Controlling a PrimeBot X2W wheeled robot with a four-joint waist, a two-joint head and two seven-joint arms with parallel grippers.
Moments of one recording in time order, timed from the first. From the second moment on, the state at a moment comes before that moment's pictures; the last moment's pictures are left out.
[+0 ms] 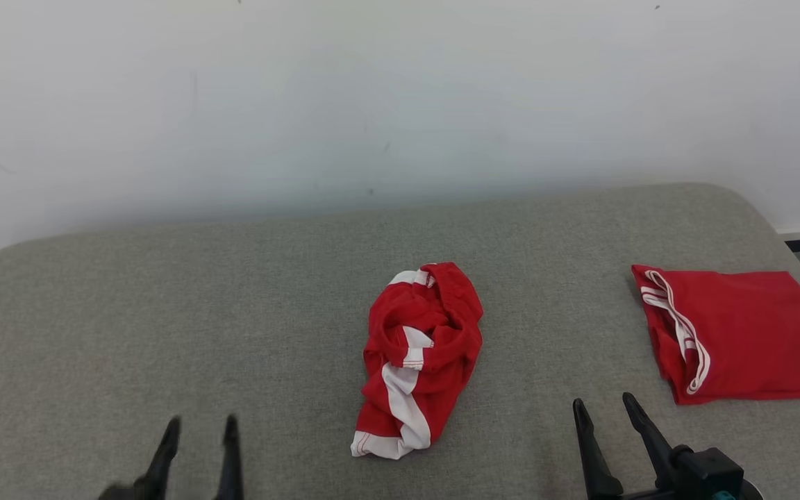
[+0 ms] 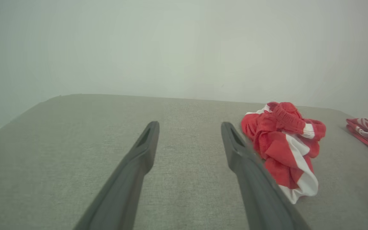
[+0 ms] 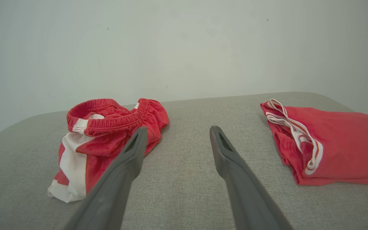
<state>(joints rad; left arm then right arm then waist) 0.09 0.05 -0.03 0.11 -0.16 -0.03 -0.23 -0.01 -0.07 0.13 0.30 0.18 0.13 -0.26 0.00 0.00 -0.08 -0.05</state>
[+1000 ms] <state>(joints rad) -0.59 0.25 -0.70 0.59 -0.31 -0.13 0.19 -0.08 -0.07 0.21 0.32 0.20 0.13 -0.26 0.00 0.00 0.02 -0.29</state>
